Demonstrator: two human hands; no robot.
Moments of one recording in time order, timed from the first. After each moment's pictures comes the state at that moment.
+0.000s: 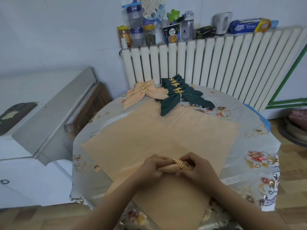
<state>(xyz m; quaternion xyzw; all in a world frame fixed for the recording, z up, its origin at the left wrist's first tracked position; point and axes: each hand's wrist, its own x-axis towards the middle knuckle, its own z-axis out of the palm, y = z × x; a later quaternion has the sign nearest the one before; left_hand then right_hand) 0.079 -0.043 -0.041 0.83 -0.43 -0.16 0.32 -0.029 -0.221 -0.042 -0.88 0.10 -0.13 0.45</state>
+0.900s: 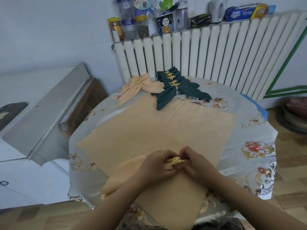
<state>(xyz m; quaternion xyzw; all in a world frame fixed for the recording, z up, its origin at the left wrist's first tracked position) 0.057 -0.062 -0.032 0.83 -0.46 -0.05 0.31 -0.029 -0.229 -0.048 -0.91 0.03 -0.07 0.40</state>
